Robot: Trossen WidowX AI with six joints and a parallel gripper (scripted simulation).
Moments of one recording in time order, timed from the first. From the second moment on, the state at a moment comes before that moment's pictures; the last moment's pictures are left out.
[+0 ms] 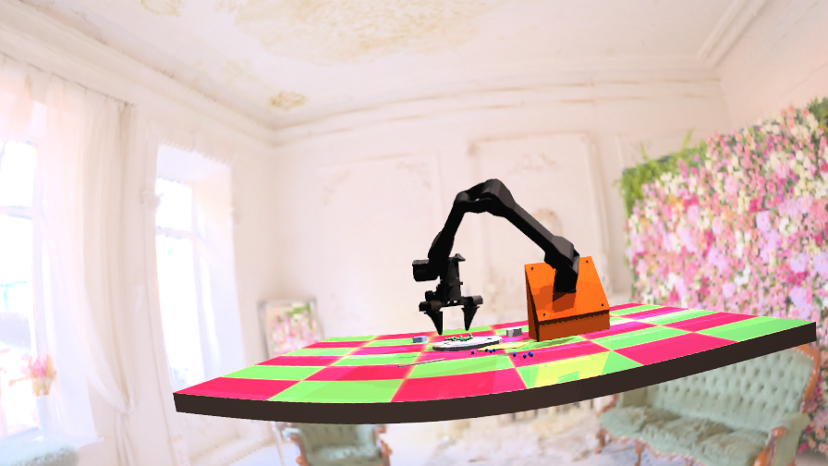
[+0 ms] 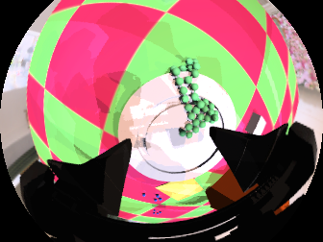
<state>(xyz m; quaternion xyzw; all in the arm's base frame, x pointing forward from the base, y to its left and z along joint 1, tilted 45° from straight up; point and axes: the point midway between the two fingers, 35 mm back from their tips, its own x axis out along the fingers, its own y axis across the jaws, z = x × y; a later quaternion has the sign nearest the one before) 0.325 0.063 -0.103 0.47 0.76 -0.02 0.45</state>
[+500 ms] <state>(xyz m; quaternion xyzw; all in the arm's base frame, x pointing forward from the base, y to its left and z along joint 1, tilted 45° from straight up) 0.325 0.062 -0.102 0.46 0.76 -0.01 0.46</state>
